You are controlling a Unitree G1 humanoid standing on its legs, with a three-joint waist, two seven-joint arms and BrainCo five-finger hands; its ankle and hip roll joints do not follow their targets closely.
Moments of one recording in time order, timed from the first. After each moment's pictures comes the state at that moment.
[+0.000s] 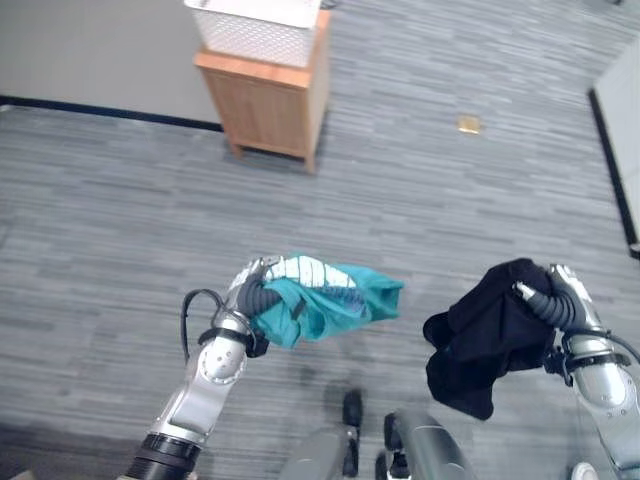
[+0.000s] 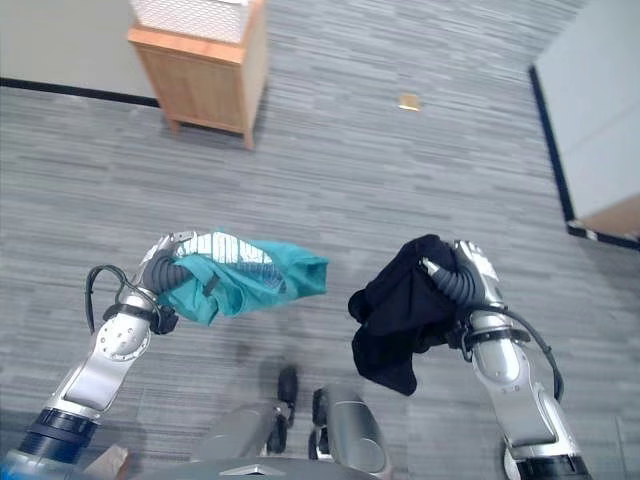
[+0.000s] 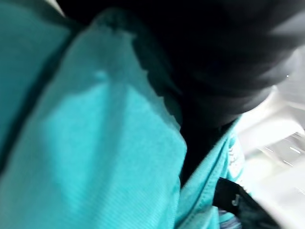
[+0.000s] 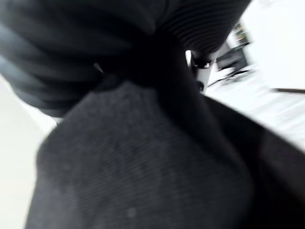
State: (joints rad) left arm -0.08 0.48 -0.16 0.07 0.28 -0.07 0.15; right arm 0.14 -0.59 -0.03 -0.19 -0.31 -0.14 -0.15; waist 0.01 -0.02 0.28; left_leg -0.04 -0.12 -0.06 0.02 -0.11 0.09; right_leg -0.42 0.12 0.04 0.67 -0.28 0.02
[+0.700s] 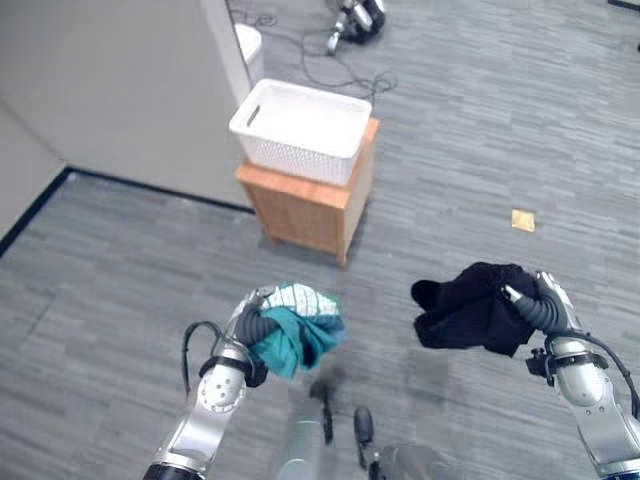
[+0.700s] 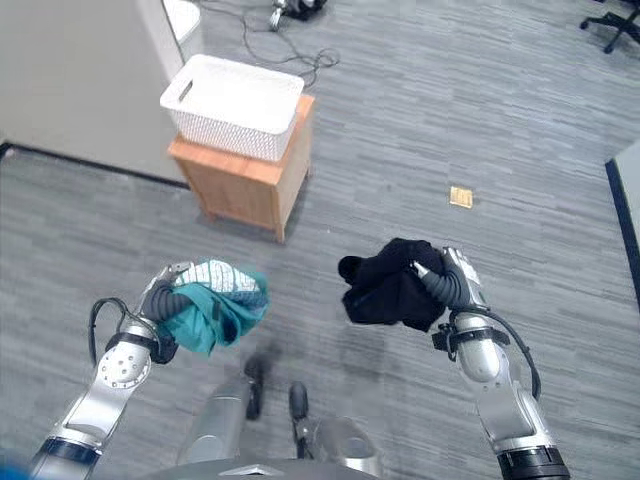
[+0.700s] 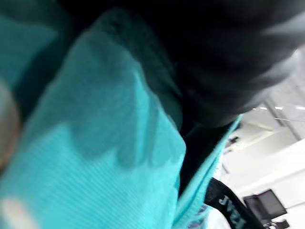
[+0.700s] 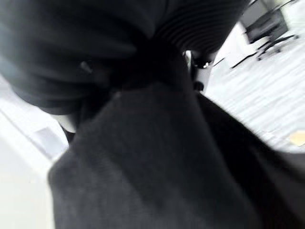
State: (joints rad) left arm 0.03 0.42 -0.12 0.04 0.24 -0.10 0.15; right arm 0.11 -0.56 -0.03 -0.10 -0.32 -0.12 -0.19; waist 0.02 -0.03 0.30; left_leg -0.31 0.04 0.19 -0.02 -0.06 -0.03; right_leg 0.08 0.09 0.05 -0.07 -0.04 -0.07
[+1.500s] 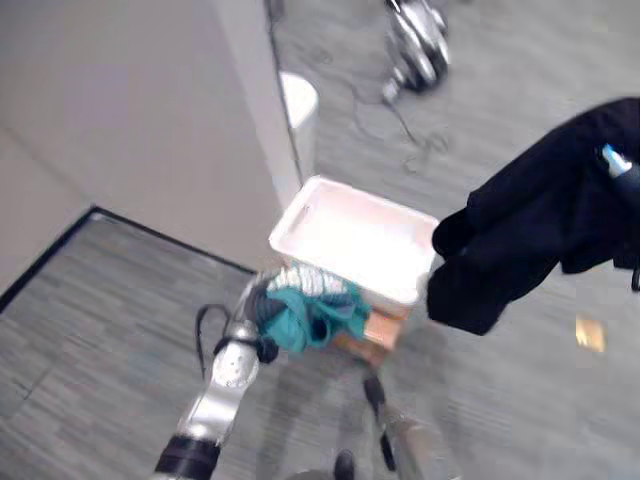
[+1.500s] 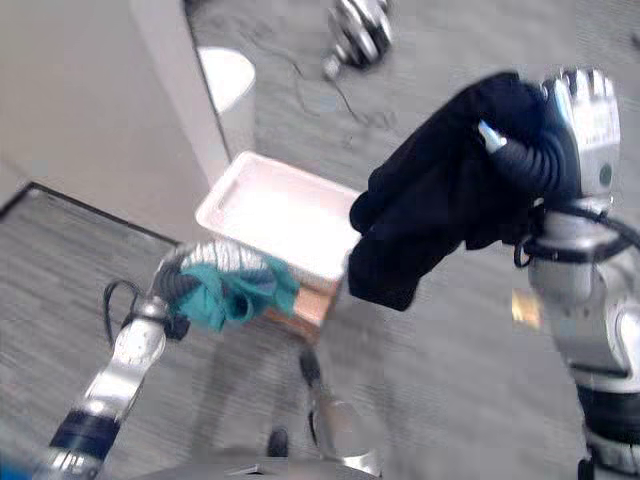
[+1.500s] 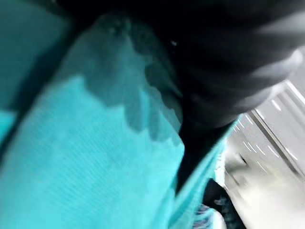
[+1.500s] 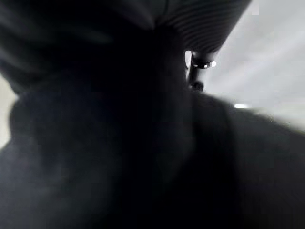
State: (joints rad) left arm 0.07 0.41 -0.11 0.14 0.24 -0.11 0.19; right arm -0.29 -0.93 -0.20 -0.41 -0.43 -0.12 -0.37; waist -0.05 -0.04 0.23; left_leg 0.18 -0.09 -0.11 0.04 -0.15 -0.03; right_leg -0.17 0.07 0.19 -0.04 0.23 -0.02
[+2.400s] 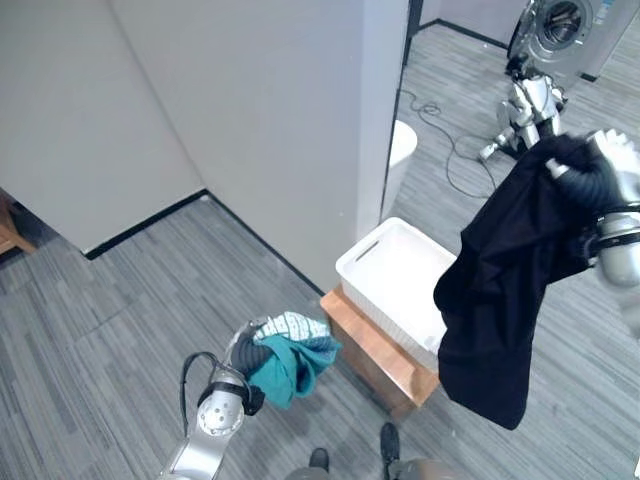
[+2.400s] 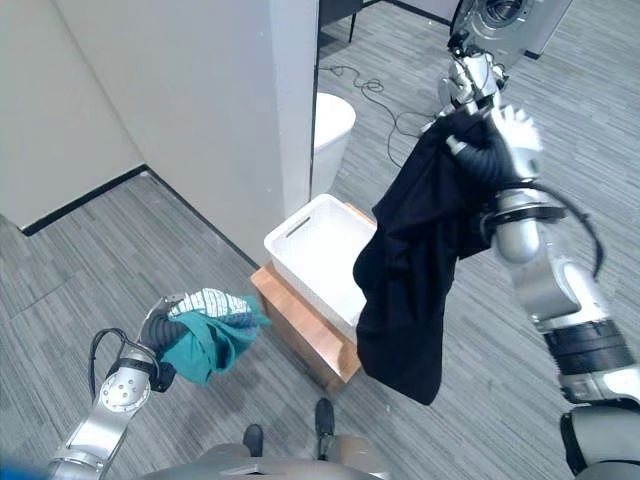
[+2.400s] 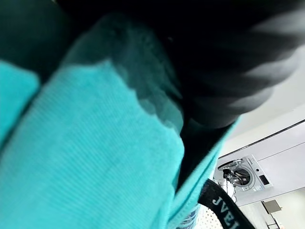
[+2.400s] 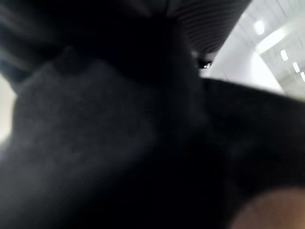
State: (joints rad) left arm 0.17 0.44 -0.12 0.15 0.20 -0.08 0.15; right arm -0.48 -0.89 0.22 0.18 -0.29 -0.03 -0.28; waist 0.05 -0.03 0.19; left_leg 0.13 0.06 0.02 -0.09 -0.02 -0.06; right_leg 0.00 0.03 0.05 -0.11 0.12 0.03
